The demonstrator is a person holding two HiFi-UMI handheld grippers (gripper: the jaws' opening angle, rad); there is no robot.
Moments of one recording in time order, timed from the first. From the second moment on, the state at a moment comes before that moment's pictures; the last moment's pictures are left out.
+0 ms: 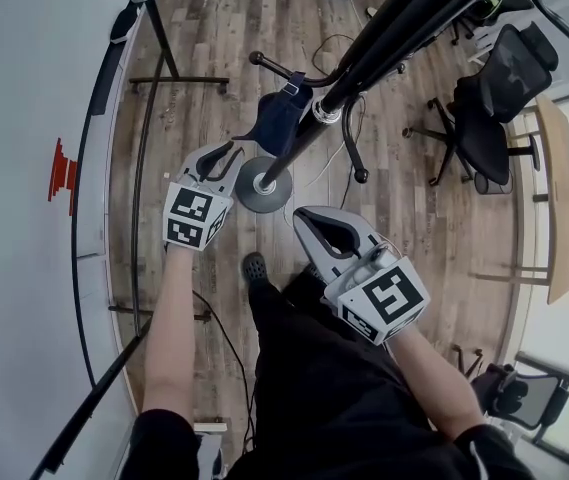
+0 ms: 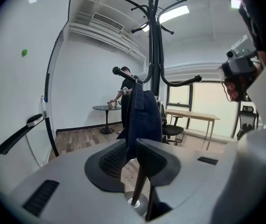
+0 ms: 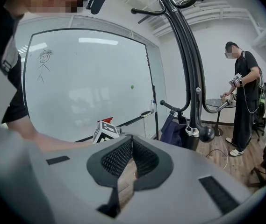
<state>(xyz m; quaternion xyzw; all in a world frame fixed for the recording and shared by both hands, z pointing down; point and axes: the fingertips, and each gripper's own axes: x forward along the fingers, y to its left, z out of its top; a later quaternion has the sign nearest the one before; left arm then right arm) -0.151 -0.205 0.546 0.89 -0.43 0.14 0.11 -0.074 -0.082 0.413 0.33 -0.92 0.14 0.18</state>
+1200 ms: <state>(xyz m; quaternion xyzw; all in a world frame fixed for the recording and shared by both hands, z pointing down) -0.117 -0.241 0.625 0.85 -0.29 0.42 -0.08 -0.055 -0.092 0.411 0.35 -0.91 0.14 0.17</state>
